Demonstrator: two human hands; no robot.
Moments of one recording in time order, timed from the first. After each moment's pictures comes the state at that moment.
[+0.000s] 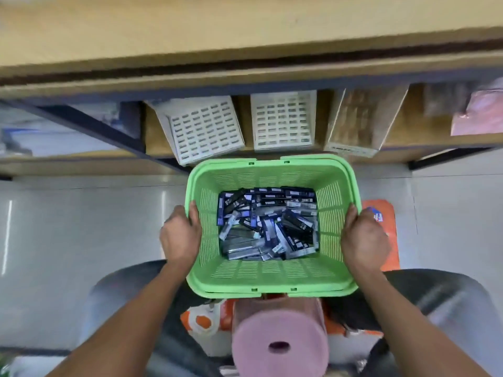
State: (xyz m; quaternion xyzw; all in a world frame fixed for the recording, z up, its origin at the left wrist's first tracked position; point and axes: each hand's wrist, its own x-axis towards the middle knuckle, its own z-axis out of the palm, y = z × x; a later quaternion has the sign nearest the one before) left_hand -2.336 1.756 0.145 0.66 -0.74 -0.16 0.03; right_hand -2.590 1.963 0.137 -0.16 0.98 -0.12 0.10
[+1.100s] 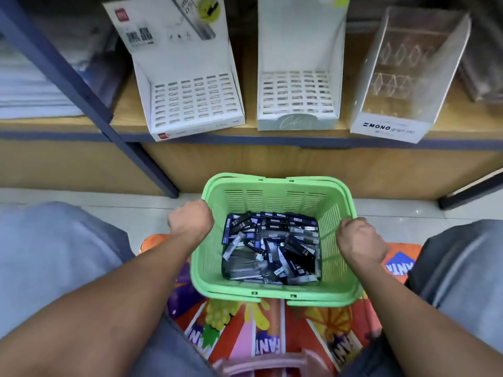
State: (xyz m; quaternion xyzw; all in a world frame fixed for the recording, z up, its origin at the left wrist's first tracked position) left_hand -2.372 1.722 -0.083 0.58 -0.79 -0.08 -0.16; right_hand -2.614 1.939 -0.112 -0.13 0.97 -0.08 0.17
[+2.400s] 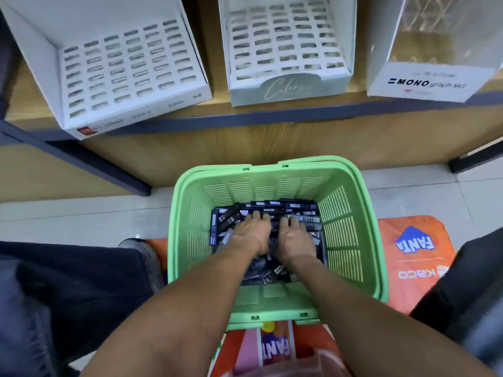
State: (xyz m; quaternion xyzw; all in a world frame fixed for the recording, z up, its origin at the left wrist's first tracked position) left_hand -2.484 1.769 -0.212 0.31 -0.86 -0.21 -0.34; right_hand -2.546 1.869 -0.237 -0.37 0.87 0.02 0.32
